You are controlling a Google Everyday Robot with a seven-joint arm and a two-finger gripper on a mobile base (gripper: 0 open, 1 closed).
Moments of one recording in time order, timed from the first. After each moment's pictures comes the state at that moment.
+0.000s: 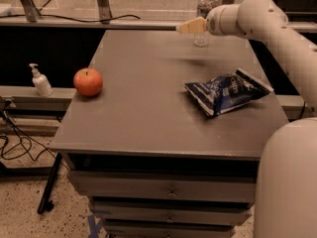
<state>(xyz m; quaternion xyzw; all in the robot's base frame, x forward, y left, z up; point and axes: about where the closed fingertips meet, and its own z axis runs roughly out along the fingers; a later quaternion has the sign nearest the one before) 0.871 -0.156 0.924 -0.22 0.79 0.11 0.57</state>
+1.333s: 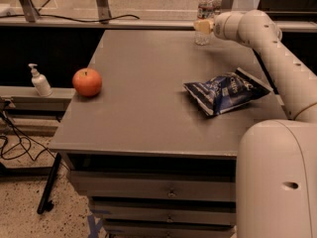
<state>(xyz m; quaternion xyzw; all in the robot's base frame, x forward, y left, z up) 0.933 -0.204 0.899 -0.17 0.77 0.10 0.61</state>
